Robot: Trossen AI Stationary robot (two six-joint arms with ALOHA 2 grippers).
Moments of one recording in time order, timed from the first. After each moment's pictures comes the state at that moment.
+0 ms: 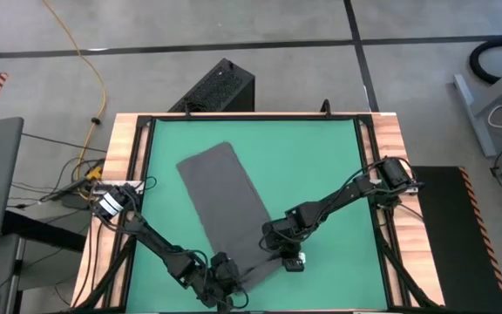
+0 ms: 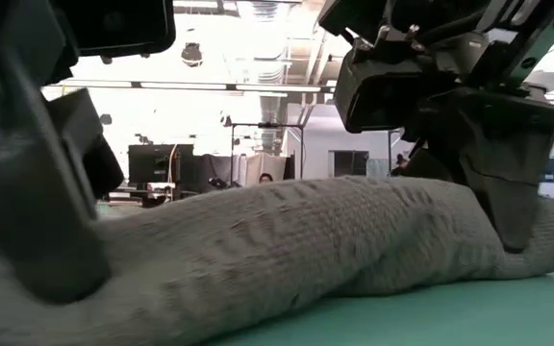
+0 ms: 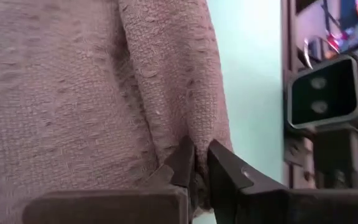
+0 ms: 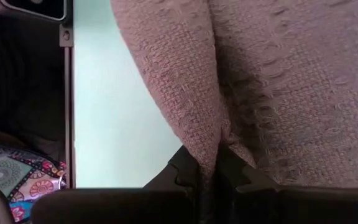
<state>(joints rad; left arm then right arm) -0.73 2.05 1.13 0.04 -0.29 -1.02 0.35 1.90 1.11 -0.32 -0.49 0.40</state>
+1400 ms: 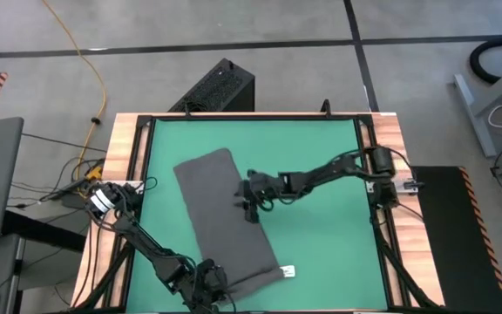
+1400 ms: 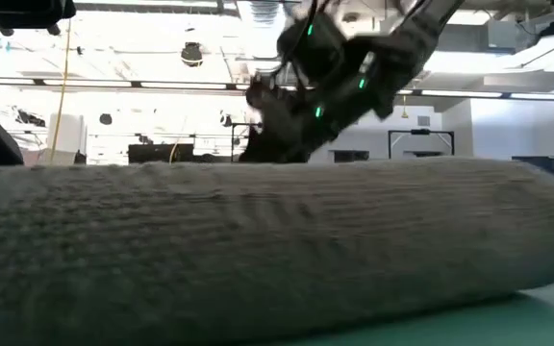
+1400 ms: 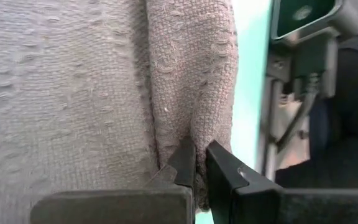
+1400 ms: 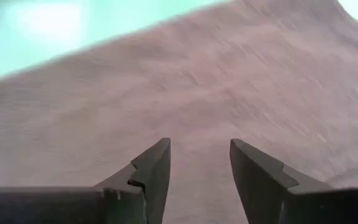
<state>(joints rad) -0.79 1.96 1.13 -0.12 -0.23 -1.08 0.02 1.97 1.11 0.30 0.00 0.10</state>
